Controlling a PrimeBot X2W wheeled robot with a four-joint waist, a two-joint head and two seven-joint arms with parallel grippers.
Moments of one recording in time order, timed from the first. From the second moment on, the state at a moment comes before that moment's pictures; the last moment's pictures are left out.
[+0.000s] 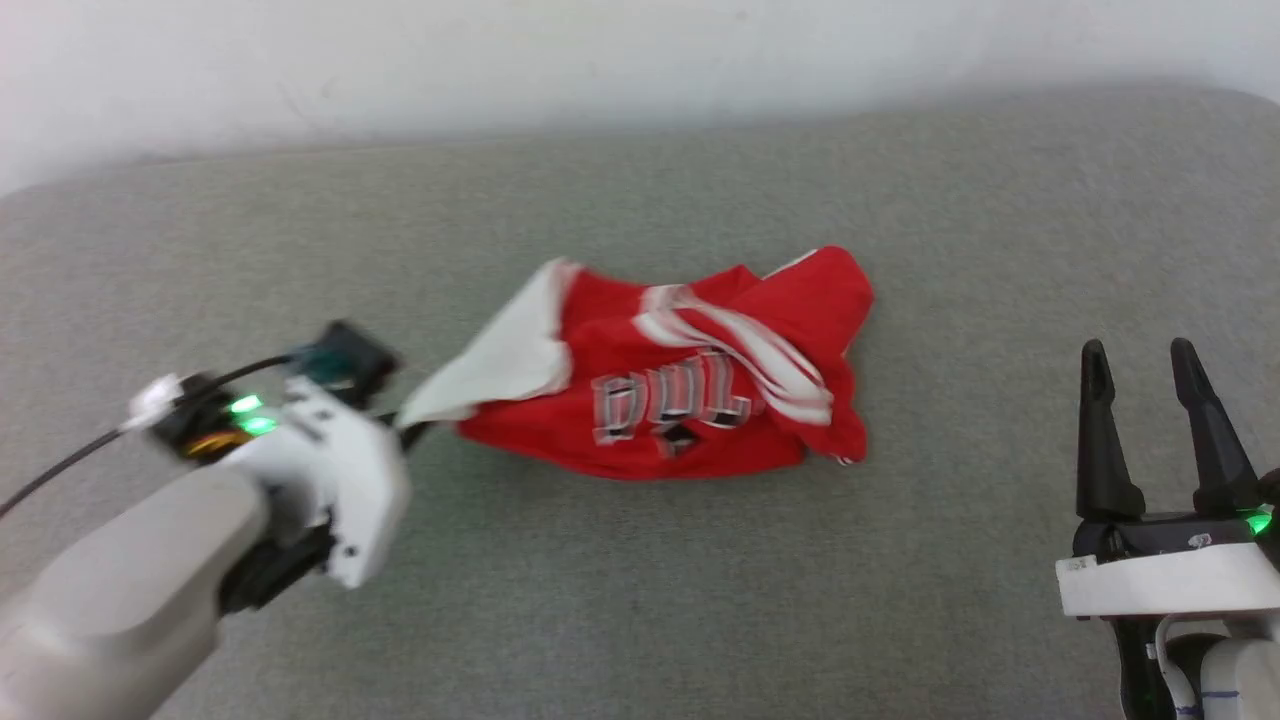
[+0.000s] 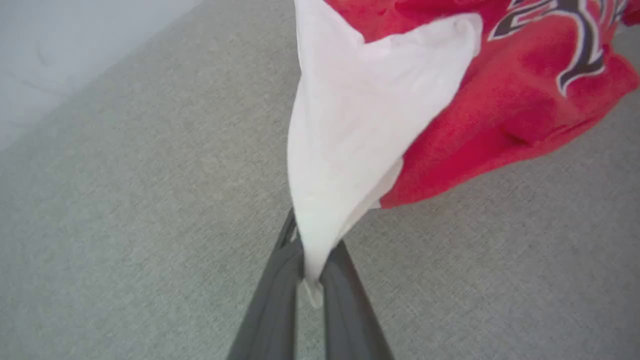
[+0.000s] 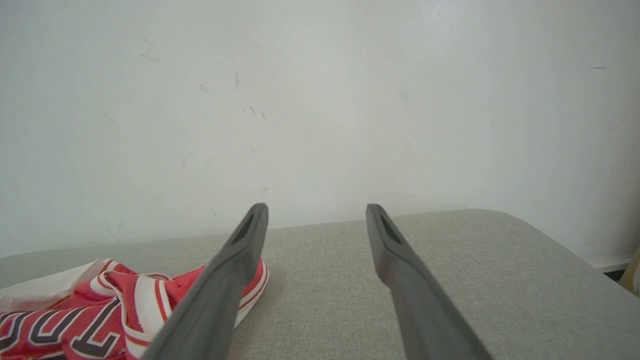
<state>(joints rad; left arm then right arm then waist) -0.77 0.76 -1.12 0.27 -0.88 -0.02 0.24 -0.04 -0.05 -0.11 -0.06 0.19 0.13 -0.26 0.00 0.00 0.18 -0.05</state>
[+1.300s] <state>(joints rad) -0.19 0.65 -0.49 -0.05 -0.61 0.51 -0.26 -0.29 -0.20 0.01 0.05 -0.02 0.13 -0.26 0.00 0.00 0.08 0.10</state>
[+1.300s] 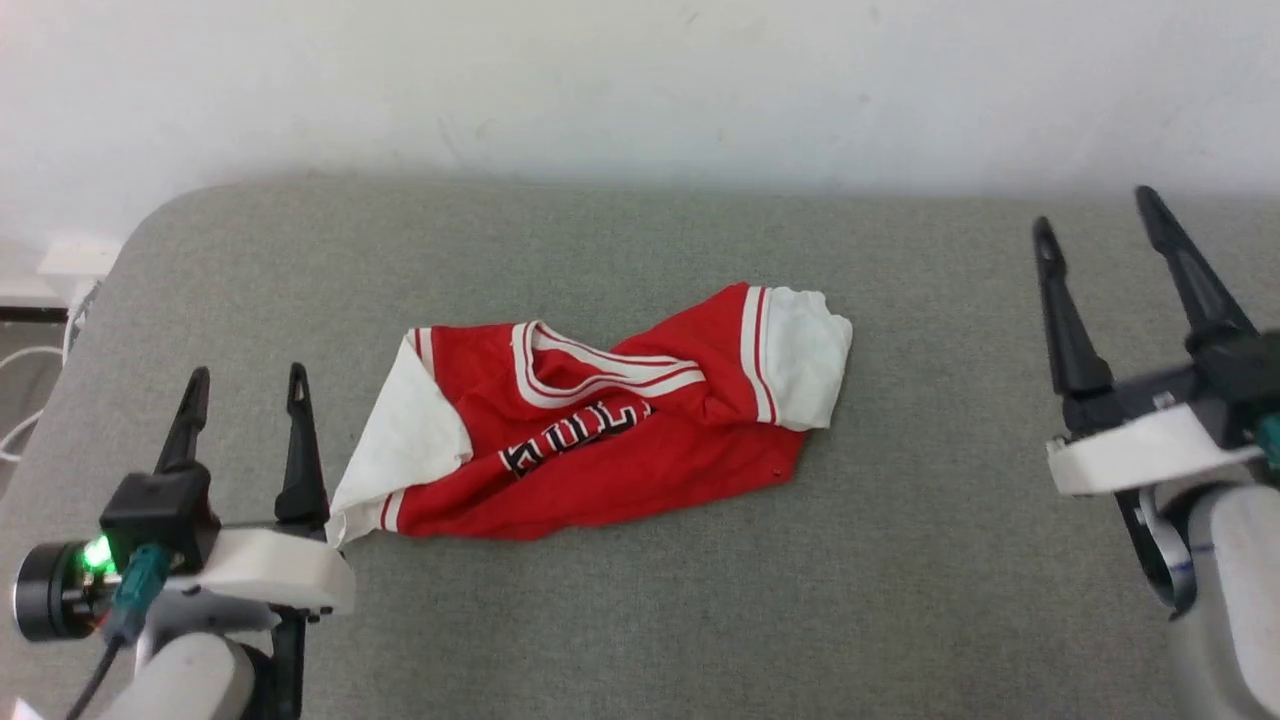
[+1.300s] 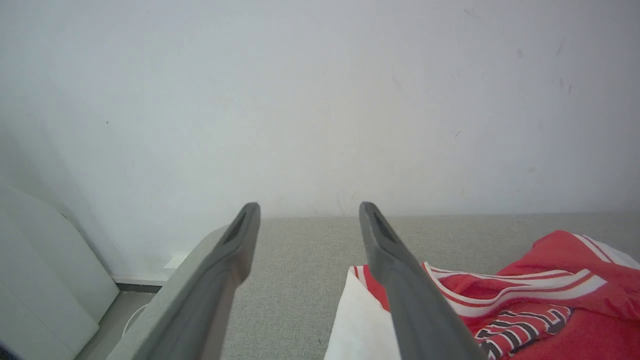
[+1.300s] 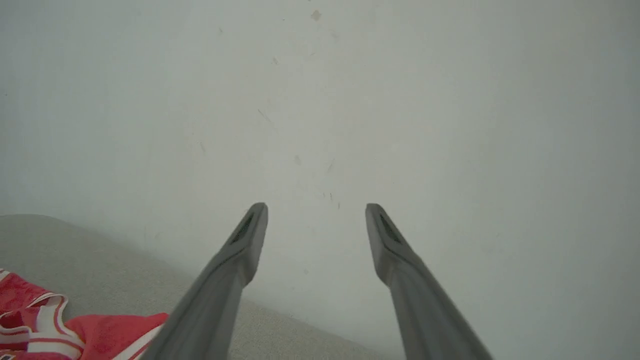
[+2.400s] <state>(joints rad) -0.14 0.08 0.00 -0.07 -0.13 0.11 -0.26 -1.04 -0.54 1.08 0.66 0.85 0.13 0.65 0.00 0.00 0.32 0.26</state>
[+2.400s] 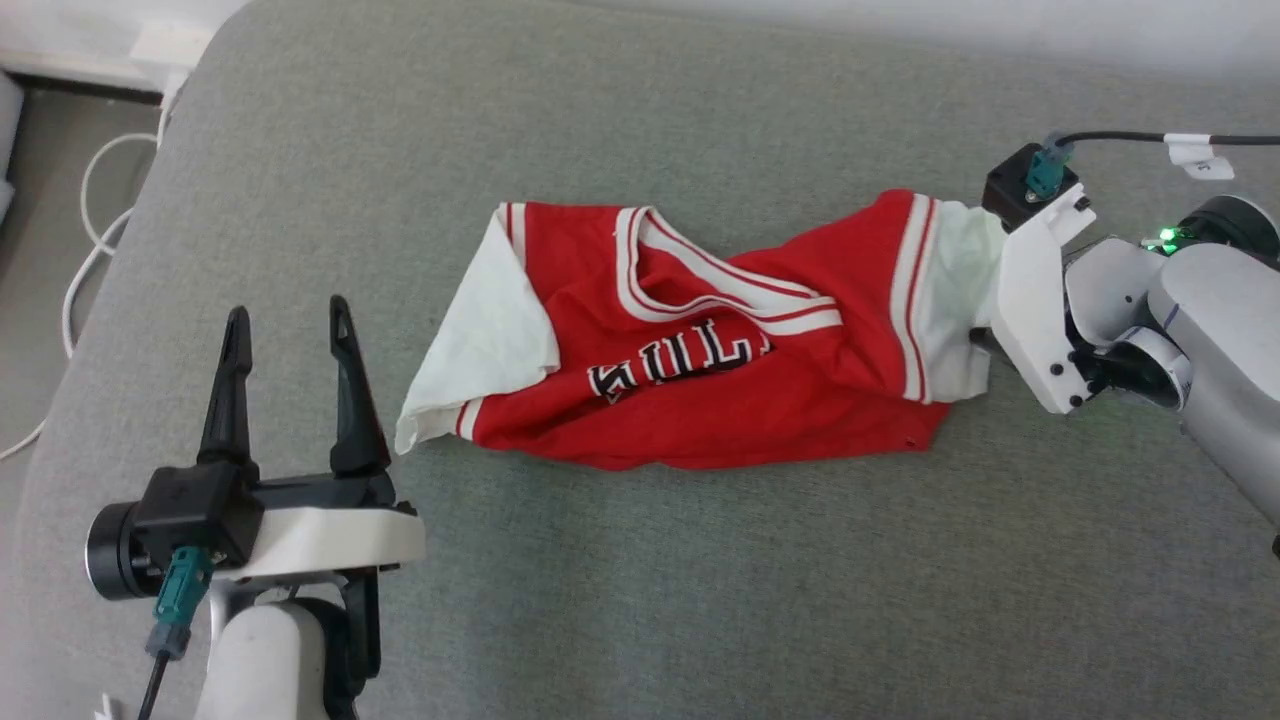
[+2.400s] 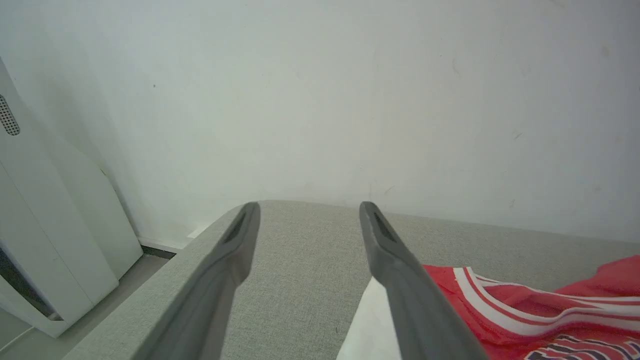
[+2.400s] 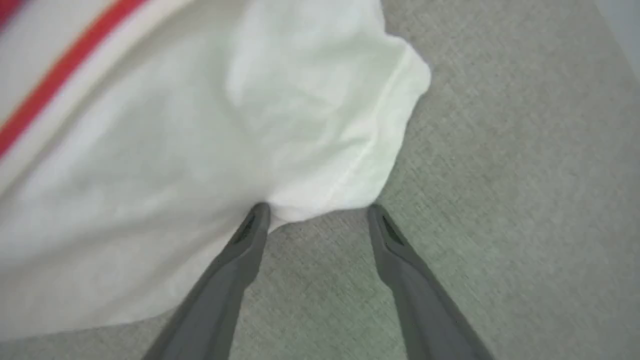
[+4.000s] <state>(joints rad) -0.07 0.10 0.06 0.02 -0.01 -0.03 -0.26 -0.65 -0.81 1.07 0.63 0.98 0.13 0.03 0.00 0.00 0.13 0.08</state>
